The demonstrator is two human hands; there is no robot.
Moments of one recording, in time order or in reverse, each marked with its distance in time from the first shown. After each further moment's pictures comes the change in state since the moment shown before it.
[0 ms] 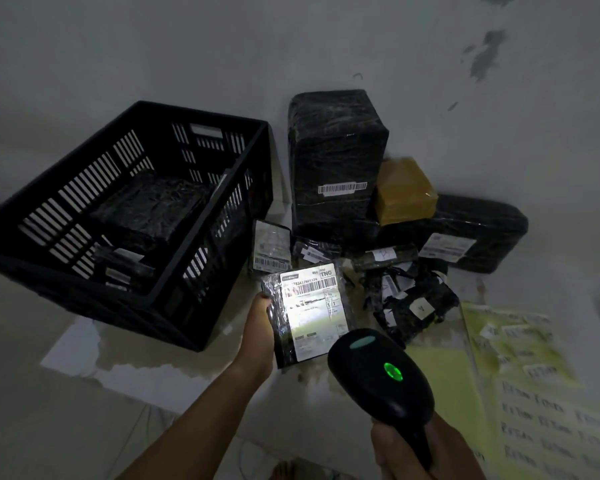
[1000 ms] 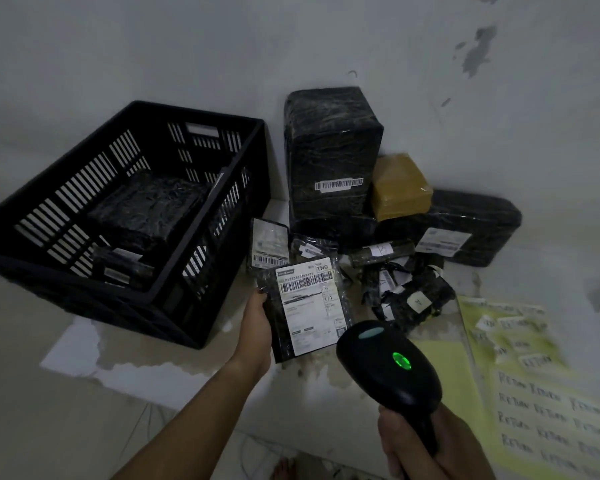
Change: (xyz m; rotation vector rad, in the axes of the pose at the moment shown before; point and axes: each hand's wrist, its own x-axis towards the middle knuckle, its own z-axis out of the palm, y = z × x) left_hand -0.023 0.015 0.003 -0.098 -0.082 0.060; right_hand -0.019 0.004 -0.002 0.026 0.138 -0.084
